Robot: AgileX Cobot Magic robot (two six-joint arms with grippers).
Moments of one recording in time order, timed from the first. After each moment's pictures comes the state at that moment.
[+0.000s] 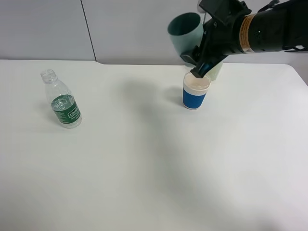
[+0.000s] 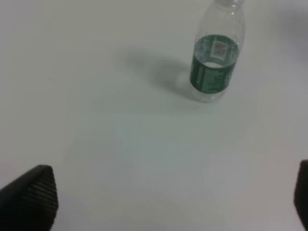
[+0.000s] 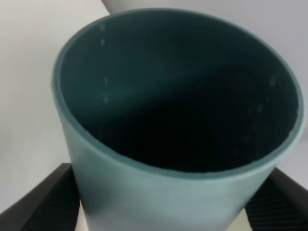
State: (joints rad) left arm -0.01 -0.01 -0.50 -0.01 1.05 -0.03; right arm 0.44 1.49 -0.91 -1.37 -0.18 0.71
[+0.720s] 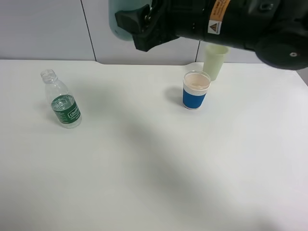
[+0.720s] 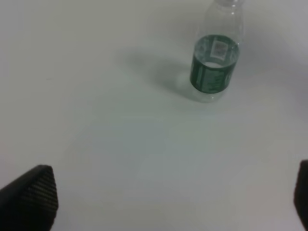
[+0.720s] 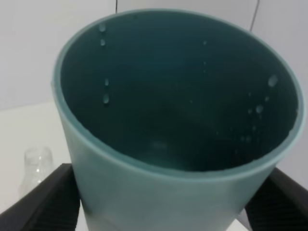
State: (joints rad) left arm -0.01 -0.01 -0.50 -0.01 1.05 -0.03; right arm 0.67 1.51 -0.91 -0.51 -0.49 0.22
